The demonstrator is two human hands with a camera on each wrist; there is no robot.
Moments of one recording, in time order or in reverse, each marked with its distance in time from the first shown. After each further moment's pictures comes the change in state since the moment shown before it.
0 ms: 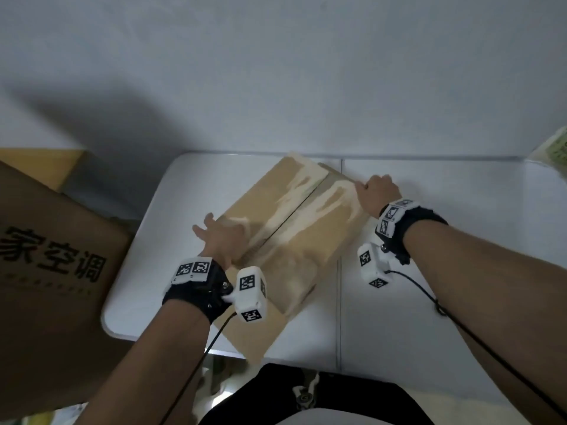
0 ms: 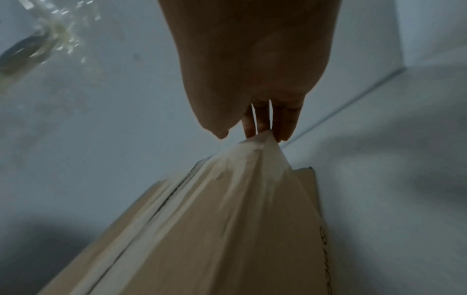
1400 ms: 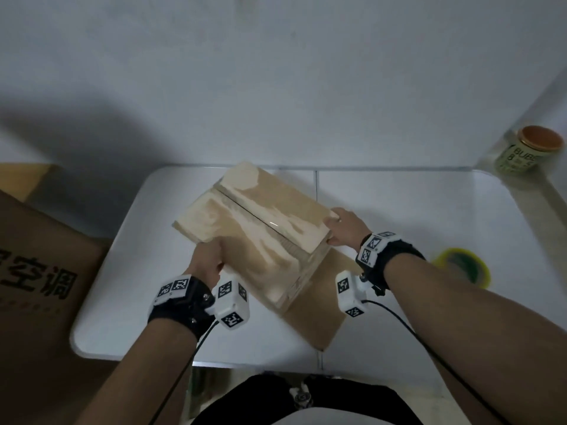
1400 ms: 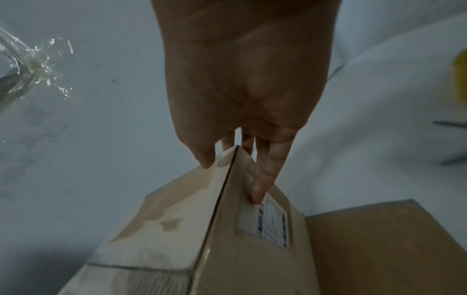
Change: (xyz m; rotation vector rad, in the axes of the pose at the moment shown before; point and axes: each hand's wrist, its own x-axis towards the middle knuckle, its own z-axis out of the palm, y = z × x) left_hand 0.001 -0.023 0.013 -0.363 -0.225 -0.089; right_hand -0.064 0.005 0.015 0.642 -0.224 0.128
